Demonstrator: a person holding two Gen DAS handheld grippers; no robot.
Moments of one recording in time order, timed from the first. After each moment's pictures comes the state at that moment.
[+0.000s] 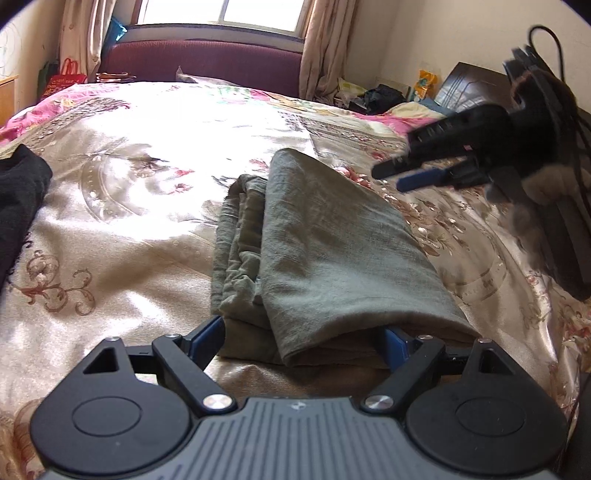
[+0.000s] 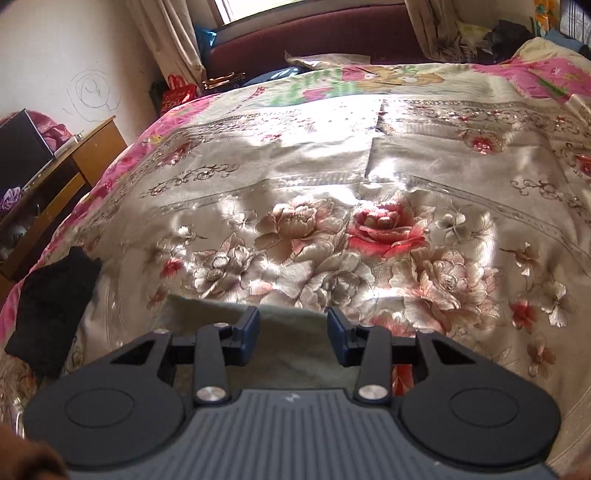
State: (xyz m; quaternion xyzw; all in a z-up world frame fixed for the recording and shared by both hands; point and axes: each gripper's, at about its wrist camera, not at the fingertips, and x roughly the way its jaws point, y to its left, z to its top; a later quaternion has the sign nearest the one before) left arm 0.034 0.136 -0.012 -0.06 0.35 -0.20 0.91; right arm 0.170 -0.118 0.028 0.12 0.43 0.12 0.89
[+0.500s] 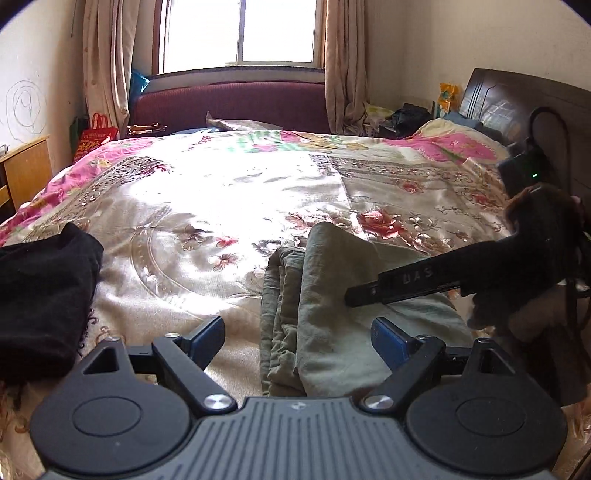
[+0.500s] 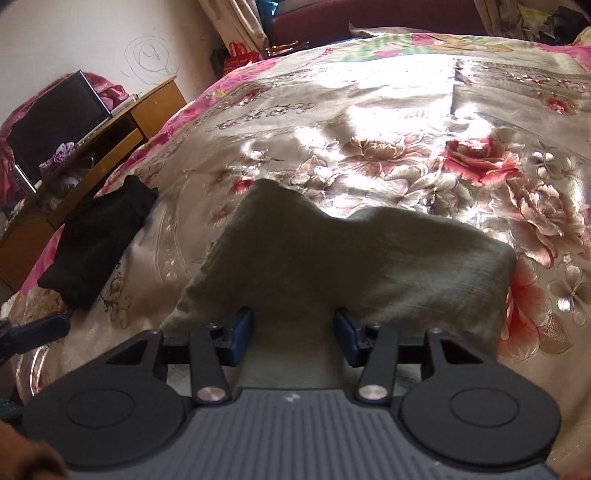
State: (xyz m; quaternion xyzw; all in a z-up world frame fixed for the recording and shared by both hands) left arm 0.040 0.124 0.035 0.02 0.30 -0.14 0.94; right arm 0.144 -0.072 -0.021 0.14 0.44 0.22 0.86
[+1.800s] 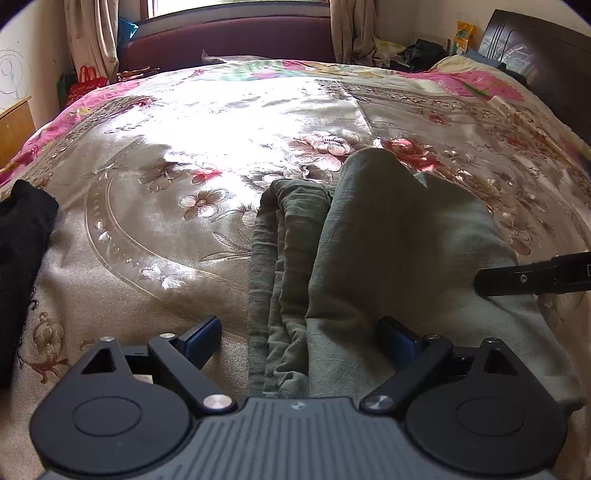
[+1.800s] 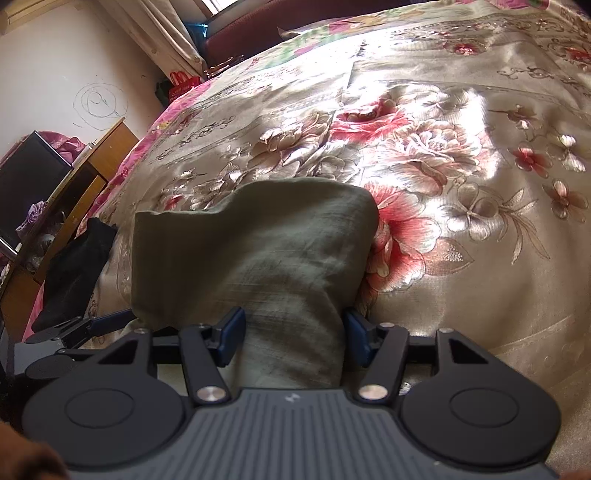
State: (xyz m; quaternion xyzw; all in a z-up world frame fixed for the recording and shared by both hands) left arm 0.112 0.103 -0.028 0.04 0.40 -0.13 0.91; right arm 0.123 -0.143 -0.043 0.21 0.45 0.15 0.85
